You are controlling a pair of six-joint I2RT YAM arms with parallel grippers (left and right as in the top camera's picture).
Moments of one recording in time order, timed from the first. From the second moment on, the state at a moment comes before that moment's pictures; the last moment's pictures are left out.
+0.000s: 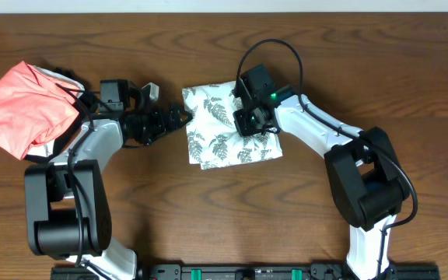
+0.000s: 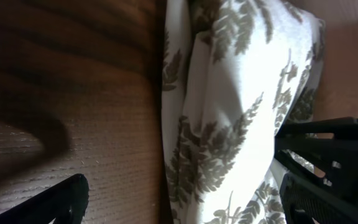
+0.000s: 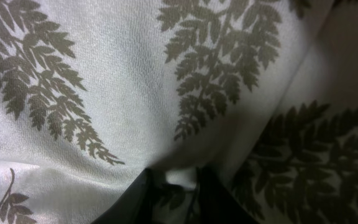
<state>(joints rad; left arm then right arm) 0.06 1.79 0.98 -0.34 0.70 -0.30 0.51 2.07 1.42 -0.59 -0.20 0.20</state>
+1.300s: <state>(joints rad) -0.21 1.97 1.02 -0.09 0.80 -0.43 0.51 2.07 1.42 -0.61 -0.21 0.20</state>
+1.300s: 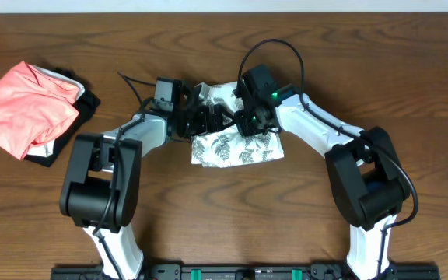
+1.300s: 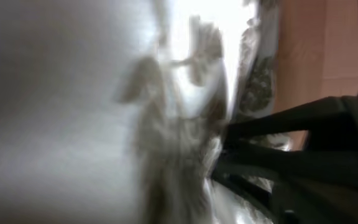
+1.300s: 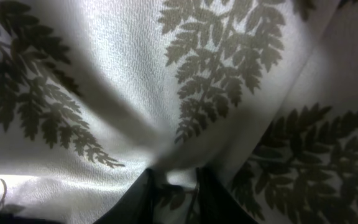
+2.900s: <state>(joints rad) 0.03 1.52 1.20 -0.51 0.31 -0.37 0.29 1.49 1.48 -0.89 -0.16 0.12</state>
